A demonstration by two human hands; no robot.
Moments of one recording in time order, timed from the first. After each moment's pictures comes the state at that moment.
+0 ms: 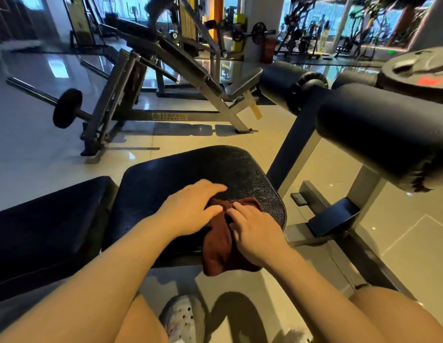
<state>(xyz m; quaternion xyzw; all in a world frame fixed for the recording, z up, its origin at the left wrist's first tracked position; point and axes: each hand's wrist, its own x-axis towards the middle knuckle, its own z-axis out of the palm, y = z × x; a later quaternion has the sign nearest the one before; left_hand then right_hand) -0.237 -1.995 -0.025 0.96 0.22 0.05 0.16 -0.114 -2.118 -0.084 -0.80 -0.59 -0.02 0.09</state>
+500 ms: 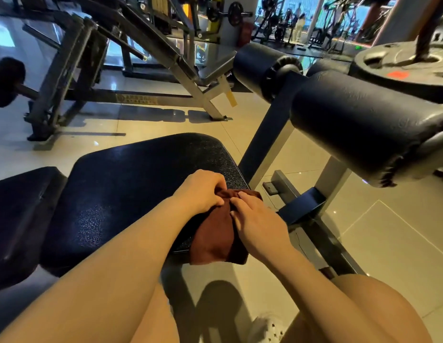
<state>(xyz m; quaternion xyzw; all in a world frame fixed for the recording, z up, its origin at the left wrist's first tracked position) -0.143 -2.003 -0.045 0.95 0.22 0.04 0.23 -0.073 -2.153 -0.080 -0.86 -0.50 -0.01 0.11</state>
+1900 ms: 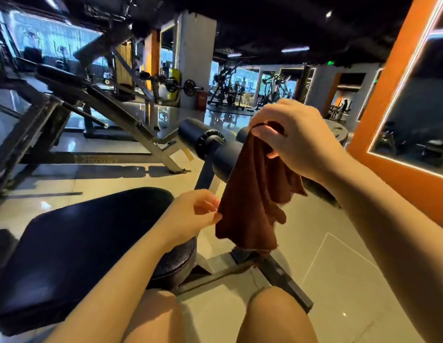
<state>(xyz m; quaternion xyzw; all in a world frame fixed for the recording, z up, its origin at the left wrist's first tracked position) -0.176 -2.131 0.061 0.83 0.08 0.22 0.51 -0.082 -2.290 0.206 -0.75 -0.54 -0.29 0.23</state>
